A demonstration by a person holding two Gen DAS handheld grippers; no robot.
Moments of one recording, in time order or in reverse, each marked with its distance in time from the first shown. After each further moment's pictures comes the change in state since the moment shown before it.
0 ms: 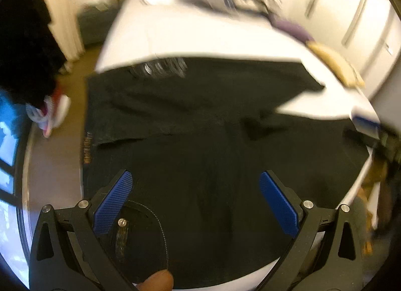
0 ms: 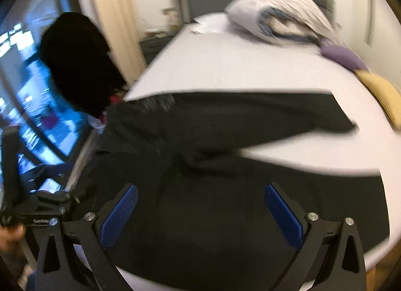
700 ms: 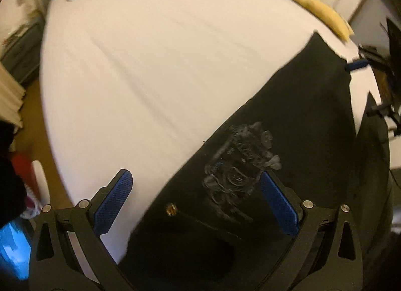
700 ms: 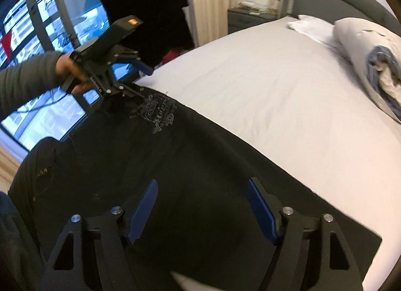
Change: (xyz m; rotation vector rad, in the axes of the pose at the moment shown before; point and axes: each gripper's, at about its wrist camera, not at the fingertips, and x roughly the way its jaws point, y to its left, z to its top) left arm 0.207 0.128 0.241 0.403 0.250 -0.168; right arm 0.199 -0.065 0.144 -0.483 0.256 0.316
